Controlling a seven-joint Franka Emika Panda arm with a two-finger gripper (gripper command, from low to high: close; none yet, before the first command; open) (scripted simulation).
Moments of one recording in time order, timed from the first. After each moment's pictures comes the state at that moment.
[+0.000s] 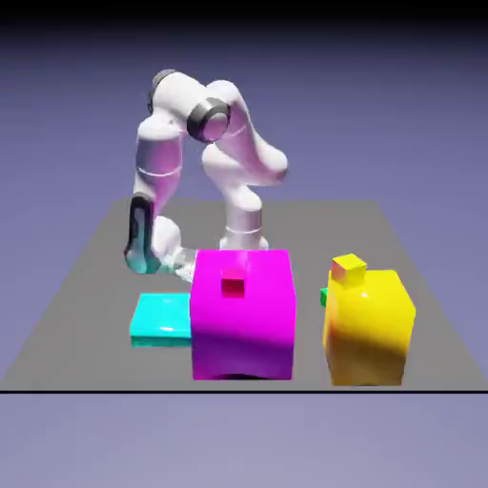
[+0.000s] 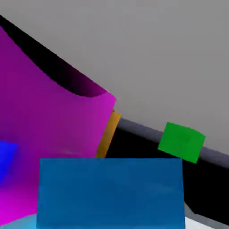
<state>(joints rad) -0.46 0.53 -0.55 -2.65 1.08 1.42 0.20</state>
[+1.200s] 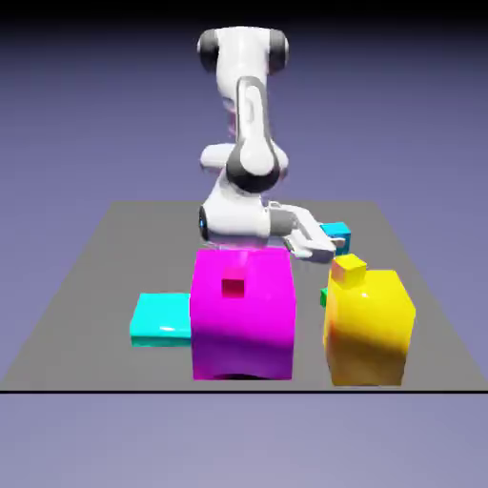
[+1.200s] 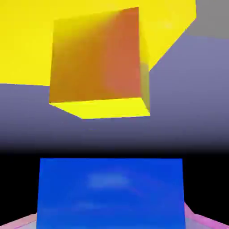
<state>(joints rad) -0.21 0.04 0.20 -2.38 1.34 1.63 1.50</state>
